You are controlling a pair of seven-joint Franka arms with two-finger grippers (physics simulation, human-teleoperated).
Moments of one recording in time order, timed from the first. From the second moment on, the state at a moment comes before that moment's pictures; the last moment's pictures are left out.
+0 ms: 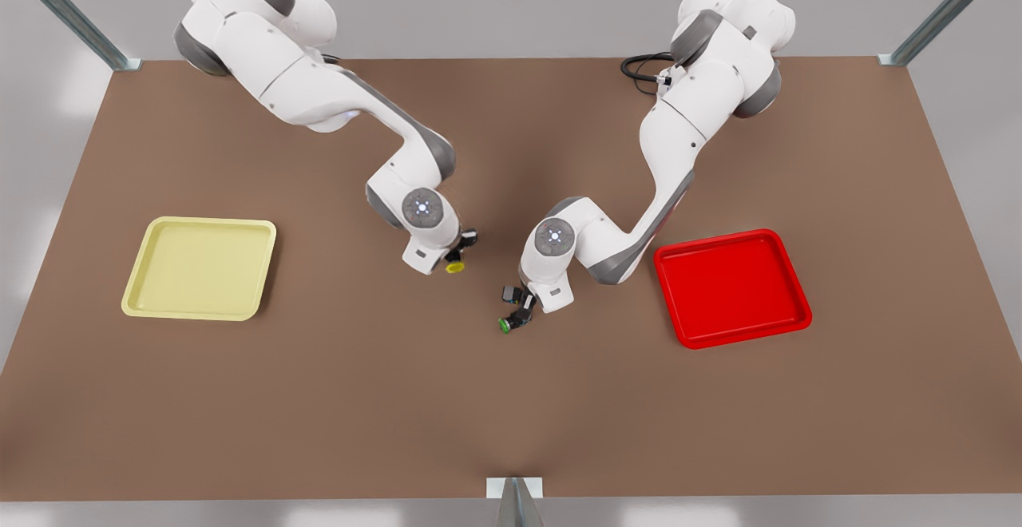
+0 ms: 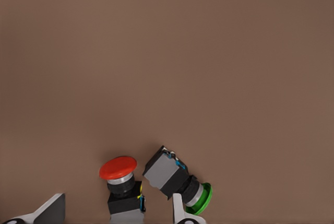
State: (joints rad) left arm -0.32 0.87 -0.48 -1.37 0.38 2.22 -2.07; right arm -0.02 0.55 0.69 -1.80 -0.27 2.09 0.54
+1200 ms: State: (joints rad) left arm -0.42 1.02 -0.51 -1.25 0.56 2.15 -2.40; right arm 0.11 -0.41 -0.02 -2.03 -0.06 1.73 0.00
